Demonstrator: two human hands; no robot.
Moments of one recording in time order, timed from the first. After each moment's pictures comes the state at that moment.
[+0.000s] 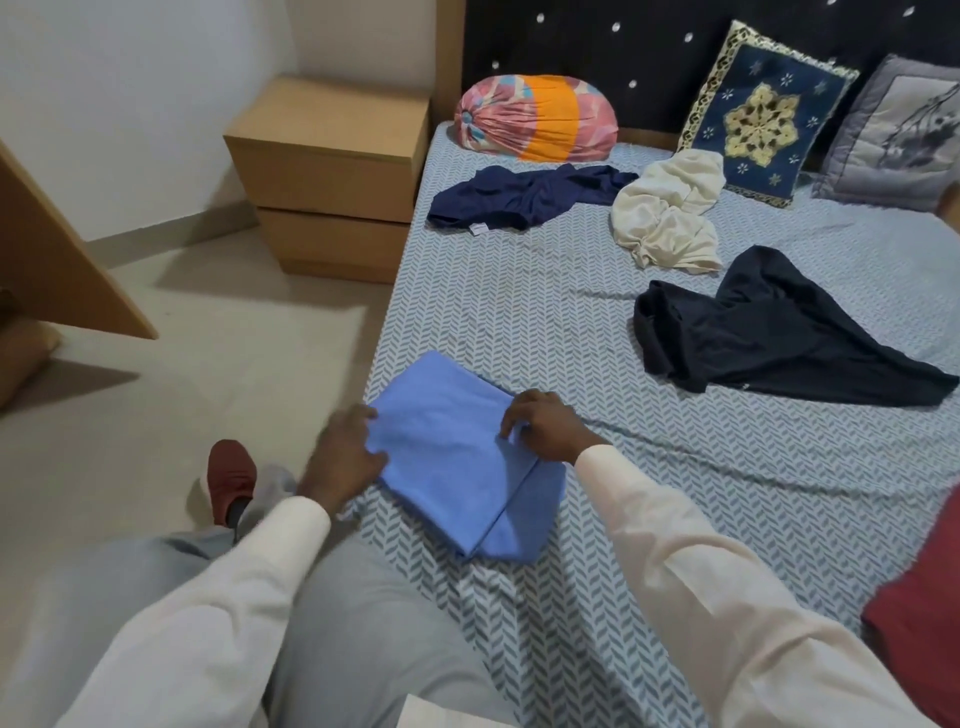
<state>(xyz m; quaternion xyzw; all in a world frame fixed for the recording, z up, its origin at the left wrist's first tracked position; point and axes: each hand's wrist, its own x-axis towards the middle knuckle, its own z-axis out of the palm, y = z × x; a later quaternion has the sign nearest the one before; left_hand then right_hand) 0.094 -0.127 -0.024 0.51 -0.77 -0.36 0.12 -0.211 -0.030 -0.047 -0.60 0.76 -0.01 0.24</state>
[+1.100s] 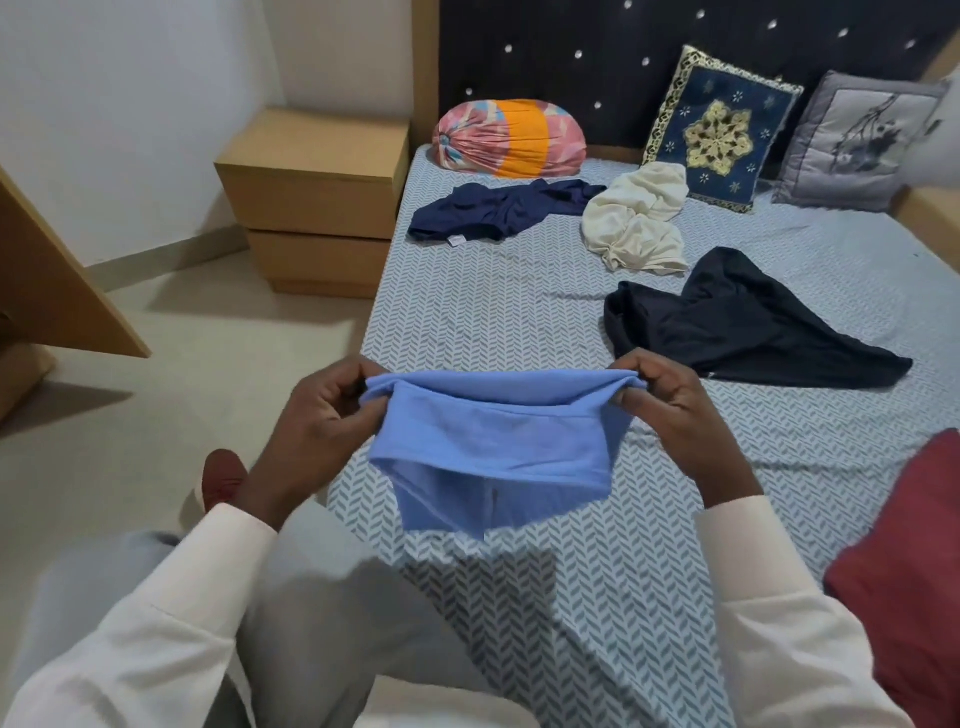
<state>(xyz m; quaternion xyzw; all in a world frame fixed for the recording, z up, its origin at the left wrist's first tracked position) 0.098 -0.046 0.127 0.25 -0.75 -0.51 0.33 -0.200 0.133 0.134 -0.54 0.64 -0.49 0.24</state>
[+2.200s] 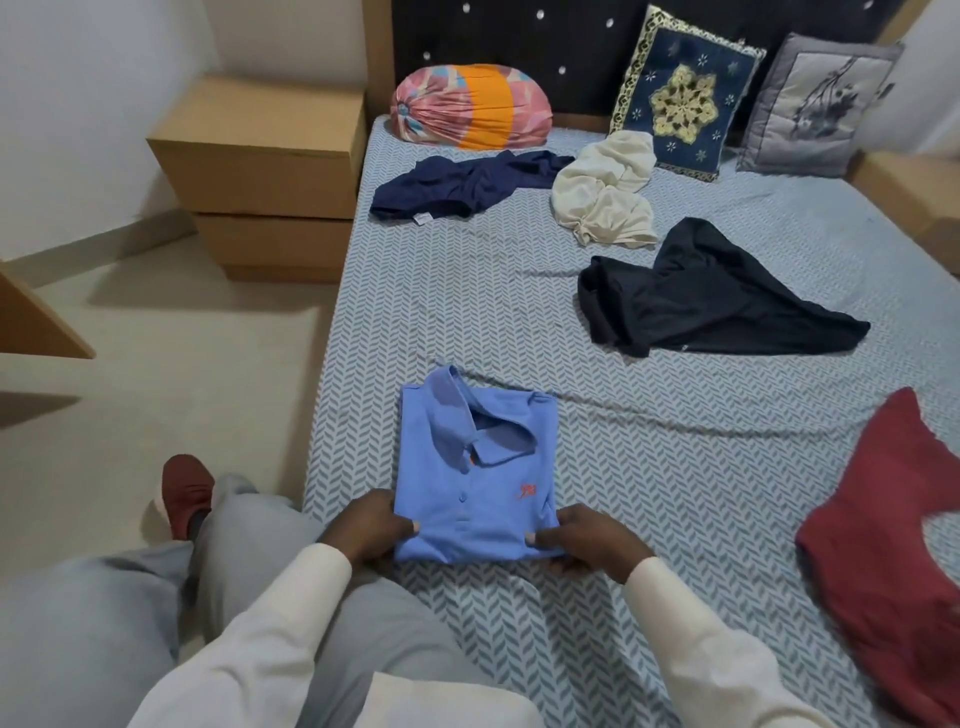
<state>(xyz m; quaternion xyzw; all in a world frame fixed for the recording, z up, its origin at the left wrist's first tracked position) 0.071 -0.032 -0.043 0.47 -0.72 -0.50 -0.12 -0.155 0.168 -0.035 -0.20 0.80 -0.20 0.53</state>
